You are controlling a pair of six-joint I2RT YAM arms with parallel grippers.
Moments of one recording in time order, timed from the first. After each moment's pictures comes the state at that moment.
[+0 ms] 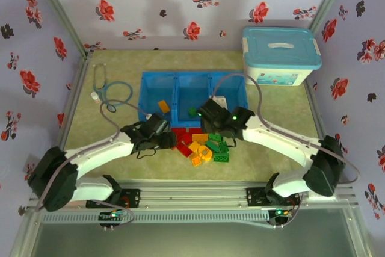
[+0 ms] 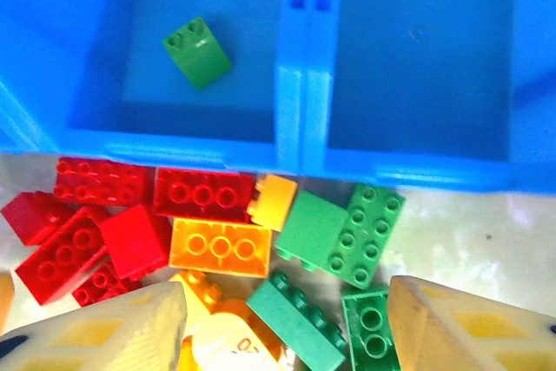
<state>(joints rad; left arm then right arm) -0.80 1.29 0.69 -0.48 -0.07 -0.78 0.96 1.35 1.10 -0.85 0.34 0.78</state>
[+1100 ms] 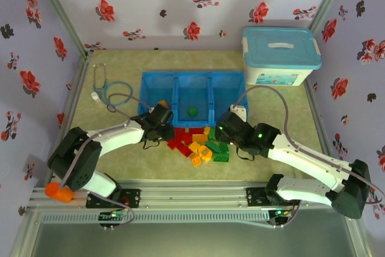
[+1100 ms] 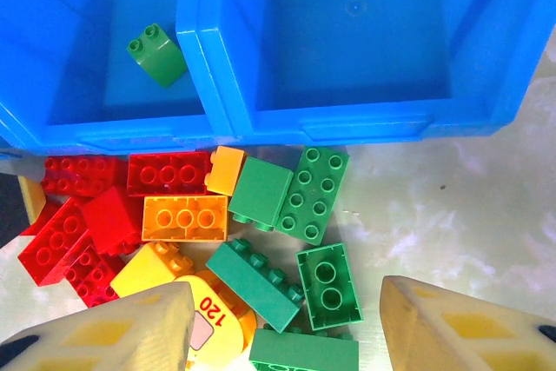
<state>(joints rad) -0.71 1.49 0.76 -0.39 -0.06 -0.72 0.96 1.07 0.89 -0.82 0.36 0.88</state>
